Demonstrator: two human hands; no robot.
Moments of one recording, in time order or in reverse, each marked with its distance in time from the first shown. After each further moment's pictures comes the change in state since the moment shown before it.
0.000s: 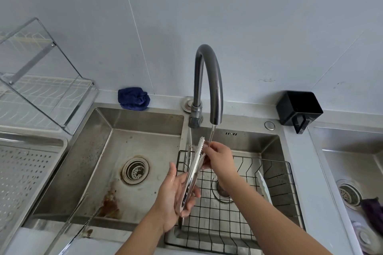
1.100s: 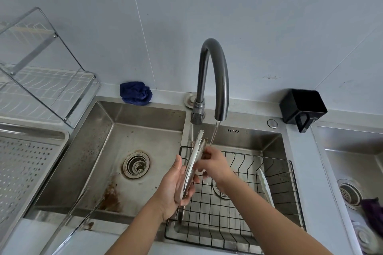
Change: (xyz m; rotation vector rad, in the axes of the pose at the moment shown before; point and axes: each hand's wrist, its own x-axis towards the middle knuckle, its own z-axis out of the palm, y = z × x) left_hand 0.008 0.007 -0.005 0.007 0.024 0.021; right_hand -0.009 0.014 0.006 -0.177 -0.180 0.103
